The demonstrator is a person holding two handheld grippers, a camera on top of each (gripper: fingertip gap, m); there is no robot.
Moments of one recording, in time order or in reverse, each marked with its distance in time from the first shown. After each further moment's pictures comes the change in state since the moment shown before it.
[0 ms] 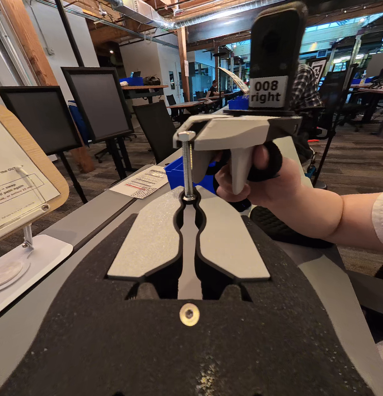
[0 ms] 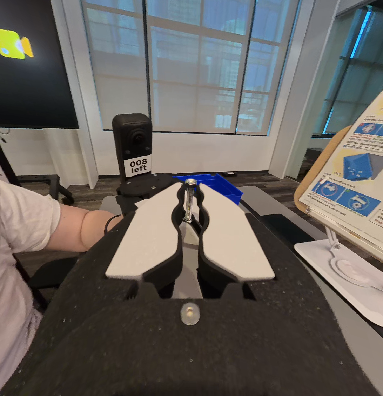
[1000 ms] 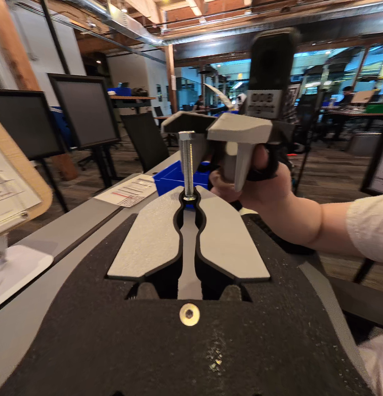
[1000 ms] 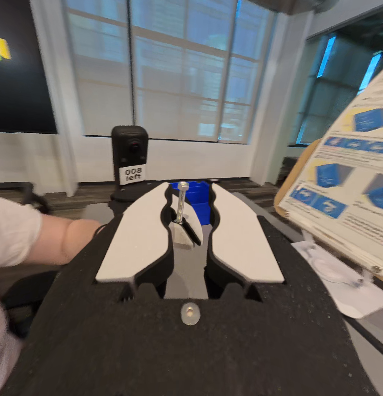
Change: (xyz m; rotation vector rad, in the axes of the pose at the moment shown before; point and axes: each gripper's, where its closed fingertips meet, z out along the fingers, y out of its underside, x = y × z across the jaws) left arm 0.003 -0.008 -0.002 0.058 0.055 -0.050; right arm 0.004 -0.013 -0.005 0.039 0.092 -0.043
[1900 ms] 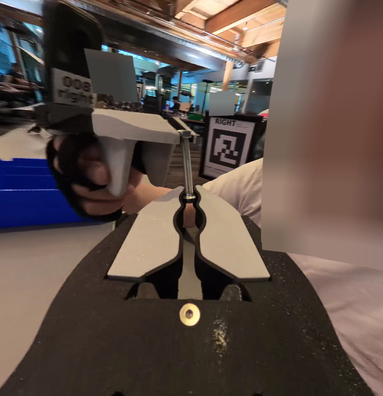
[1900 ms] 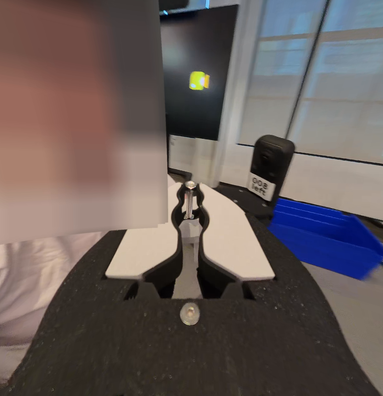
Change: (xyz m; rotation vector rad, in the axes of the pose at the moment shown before) left arm 0.097 -0.003 -0.015 -0.030 0.756 -0.257; right arm -0.064 -0.004 -0.042 0.060 -0.813 0.125
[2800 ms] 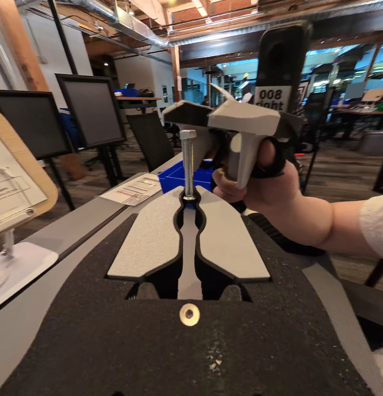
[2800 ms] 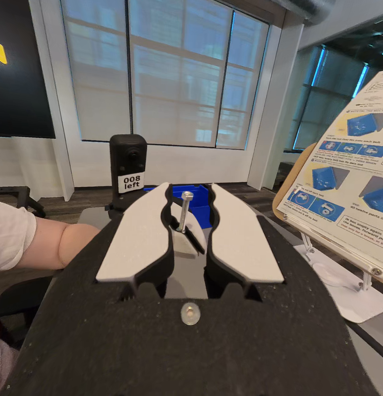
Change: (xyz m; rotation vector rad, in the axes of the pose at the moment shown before) left arm -0.084 -0.013 -0.056 0.032 -0.784 0.273; right arm 0.077 -0.003 -0.019 -0.033 0.821 -0.141
